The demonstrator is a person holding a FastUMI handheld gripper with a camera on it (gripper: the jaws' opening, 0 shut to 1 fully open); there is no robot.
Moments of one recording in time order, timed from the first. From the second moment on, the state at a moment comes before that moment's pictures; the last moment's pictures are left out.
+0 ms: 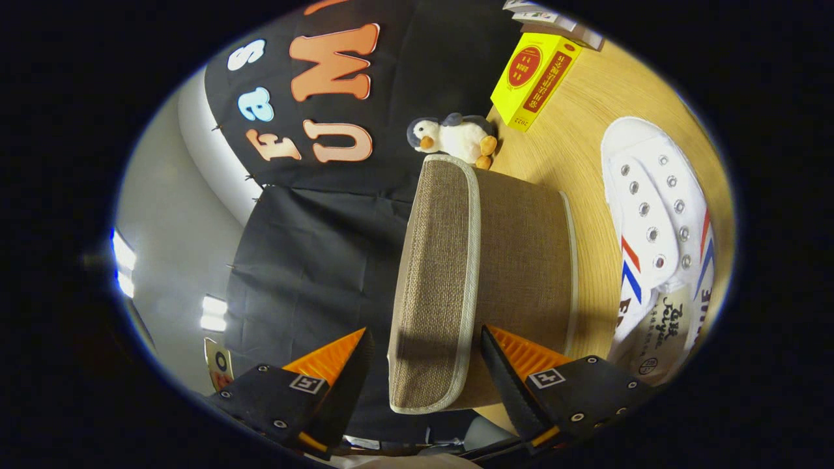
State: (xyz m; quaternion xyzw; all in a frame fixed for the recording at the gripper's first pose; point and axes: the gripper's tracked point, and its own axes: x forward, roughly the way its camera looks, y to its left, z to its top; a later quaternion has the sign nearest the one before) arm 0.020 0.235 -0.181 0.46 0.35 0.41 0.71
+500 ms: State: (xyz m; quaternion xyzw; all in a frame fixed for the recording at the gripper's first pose) arm 0.034 0.201 -0.147 0.56 0.27 0.39 0.68
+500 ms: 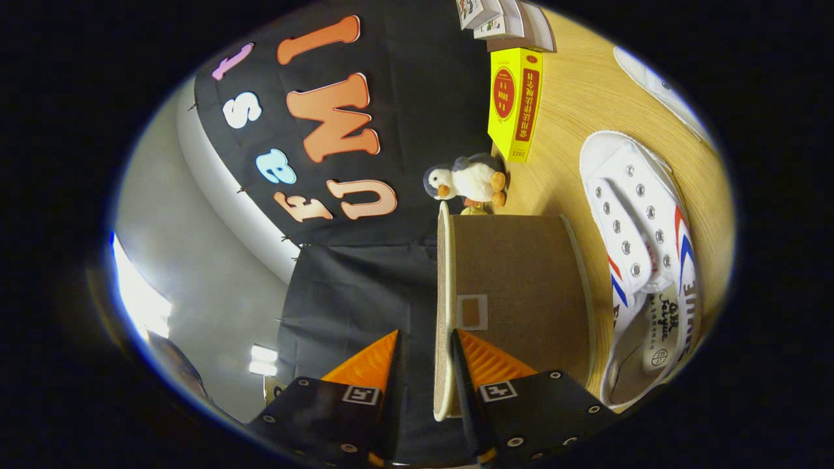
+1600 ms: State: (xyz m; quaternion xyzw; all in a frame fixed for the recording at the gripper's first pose) arm 0.003 0.322 -0.032 0.37 0.23 0.43 0.79
